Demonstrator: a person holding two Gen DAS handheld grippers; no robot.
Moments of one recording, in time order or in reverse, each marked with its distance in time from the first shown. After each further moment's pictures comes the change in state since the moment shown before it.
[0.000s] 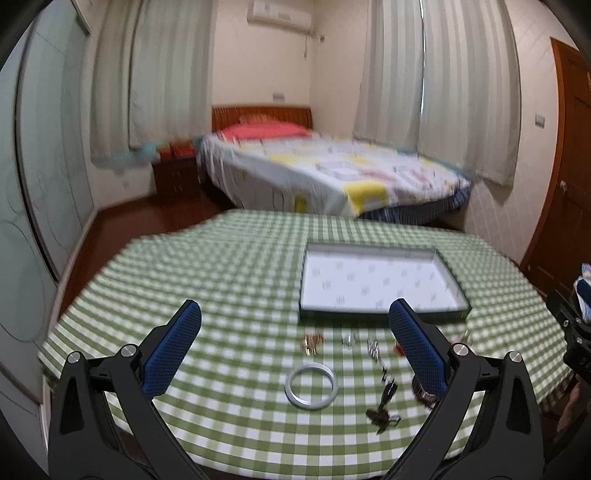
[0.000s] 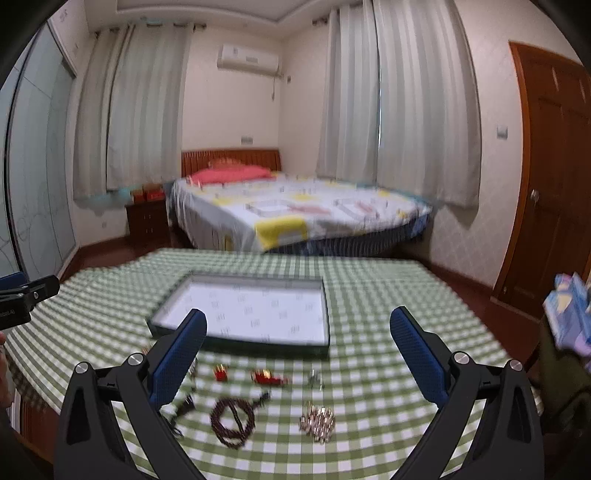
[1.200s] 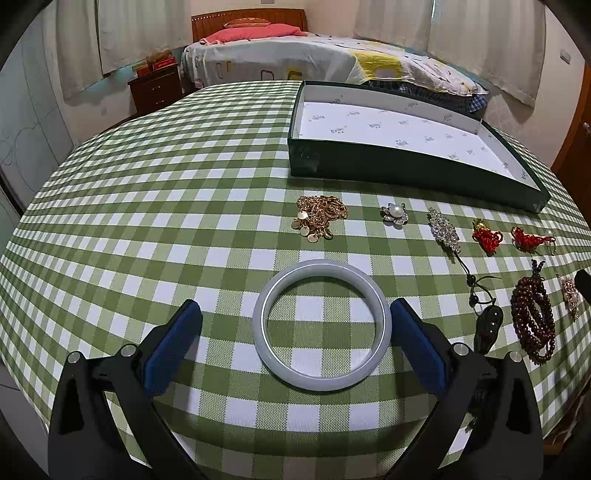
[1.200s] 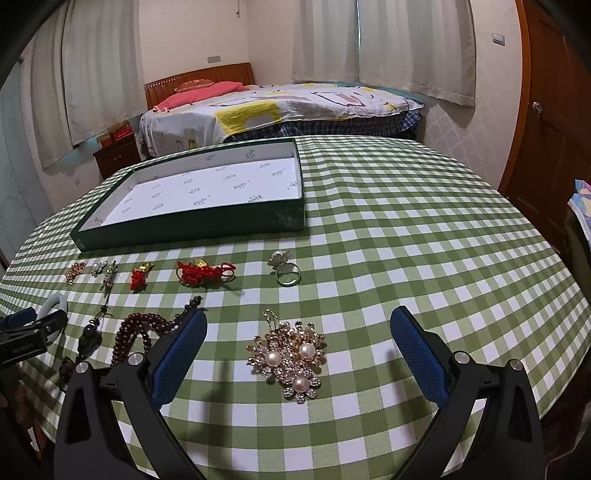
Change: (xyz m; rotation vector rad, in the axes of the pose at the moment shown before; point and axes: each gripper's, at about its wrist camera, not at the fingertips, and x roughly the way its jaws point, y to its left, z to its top) left arm 0.155 -0.007 -0.094 0.037 0.364 0.016; right arm 0.117 -0.034 -0.104 0.106 0.340 -0.040
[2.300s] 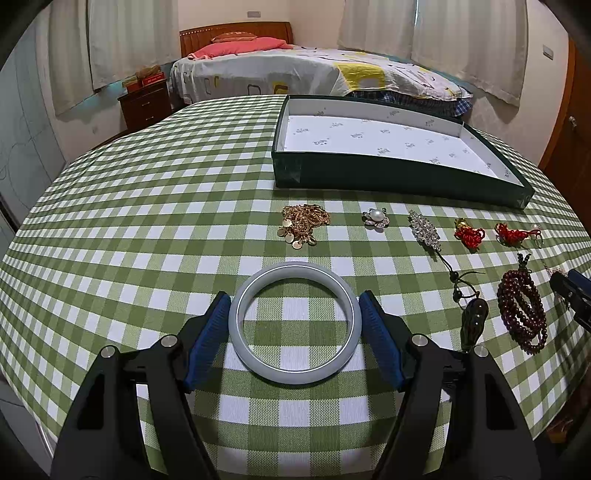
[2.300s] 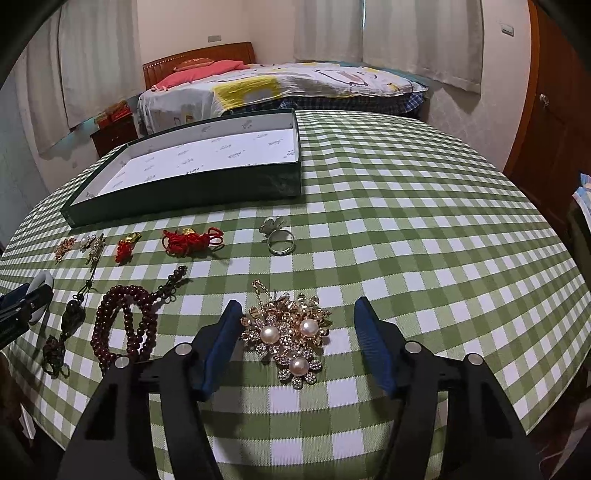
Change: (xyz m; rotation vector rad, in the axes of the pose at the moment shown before) left arm -0.011 -0.004 -0.006 0.046 -0.061 -0.035; right arm 0.016 -0.002 -0.010 -0.014 0.084 -0.001
